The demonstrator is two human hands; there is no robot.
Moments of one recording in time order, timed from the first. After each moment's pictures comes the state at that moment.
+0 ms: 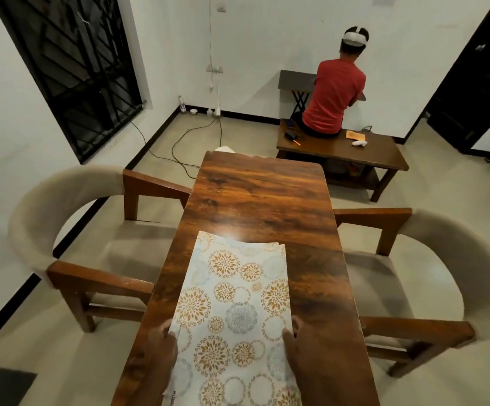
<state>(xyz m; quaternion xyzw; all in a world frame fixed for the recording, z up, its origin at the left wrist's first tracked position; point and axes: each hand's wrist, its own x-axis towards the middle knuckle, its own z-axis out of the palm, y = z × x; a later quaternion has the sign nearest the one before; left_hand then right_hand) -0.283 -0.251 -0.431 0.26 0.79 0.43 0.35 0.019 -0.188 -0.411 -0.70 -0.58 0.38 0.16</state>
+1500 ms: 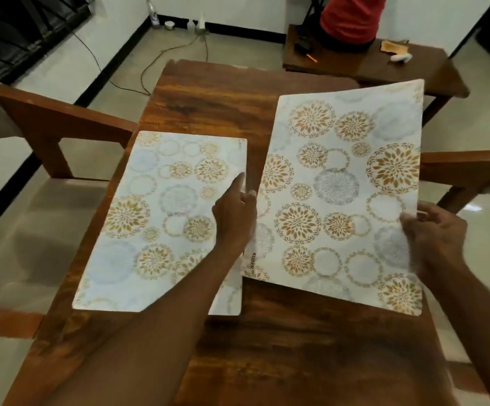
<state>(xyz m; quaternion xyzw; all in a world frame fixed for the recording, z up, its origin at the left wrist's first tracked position) -0.168 0.158 -0.545 0.44 0.72 0.42 0.33 0.144 0.162 -0.496 -0.70 -0.36 0.38 0.48</state>
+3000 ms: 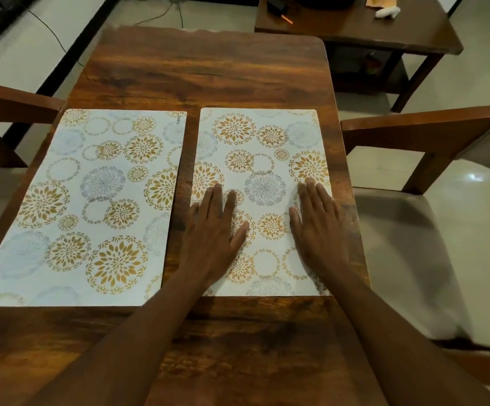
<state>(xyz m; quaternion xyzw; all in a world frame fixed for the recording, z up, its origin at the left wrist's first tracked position) -0.074 0.120 -0.619 0.71 0.70 0.08 0.05 0.162 0.169 -0.623 -0.63 -0.77 0.09 0.09</state>
